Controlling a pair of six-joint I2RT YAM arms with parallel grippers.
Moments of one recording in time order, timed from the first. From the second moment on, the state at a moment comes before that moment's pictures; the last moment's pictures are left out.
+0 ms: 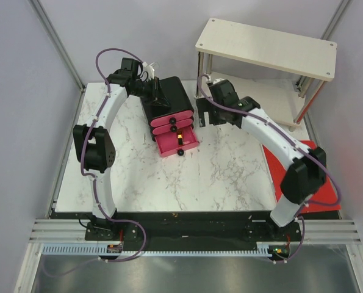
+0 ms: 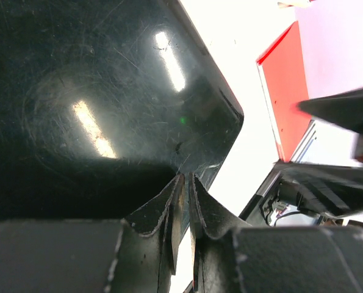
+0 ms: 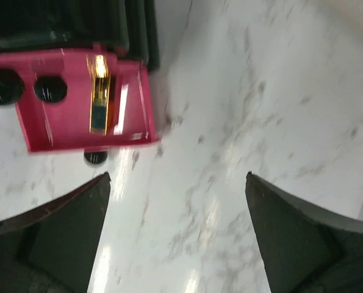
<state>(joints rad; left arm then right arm) -0.19 2.11 2.02 -0.85 0.76 -0.21 0.54 1.79 1.69 -0.80 0.07 0.33</state>
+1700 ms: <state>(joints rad) -0.19 2.10 1.99 -0.84 0.77 -0.21 0.55 1.93 1.23 -0.09 -0.43 0.44</state>
